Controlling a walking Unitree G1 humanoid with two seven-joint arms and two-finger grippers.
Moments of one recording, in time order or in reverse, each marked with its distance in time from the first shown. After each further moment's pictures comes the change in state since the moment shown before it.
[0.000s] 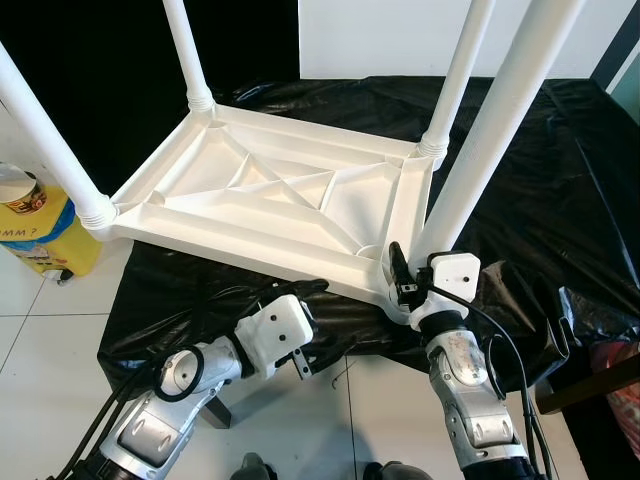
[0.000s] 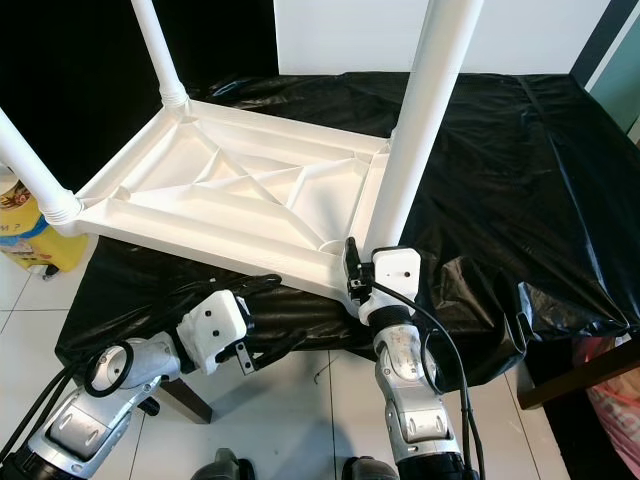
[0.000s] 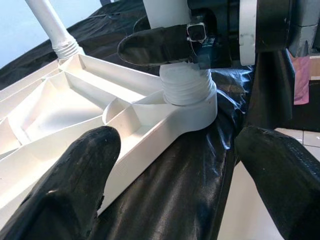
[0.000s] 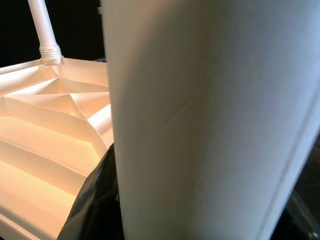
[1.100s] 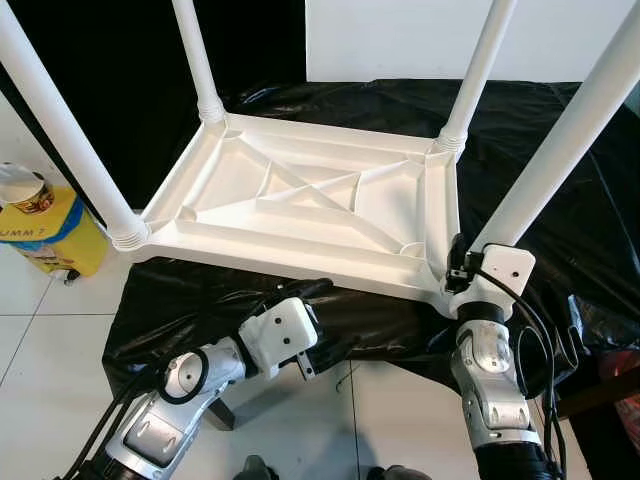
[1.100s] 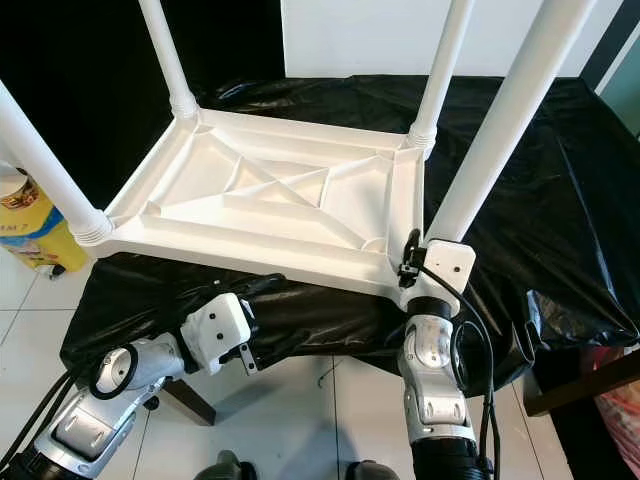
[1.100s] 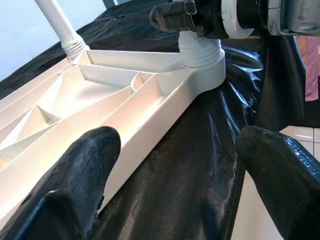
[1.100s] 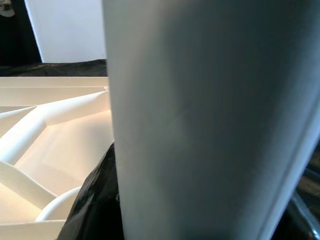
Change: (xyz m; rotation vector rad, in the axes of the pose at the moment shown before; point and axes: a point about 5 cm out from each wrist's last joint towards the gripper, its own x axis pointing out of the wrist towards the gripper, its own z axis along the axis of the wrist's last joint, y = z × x) left arm 0.002 -0.001 -0.001 0.031 -0.006 0.001; right arm 0.007 -0.047 -0.002 -0.010 -0.003 -0.397
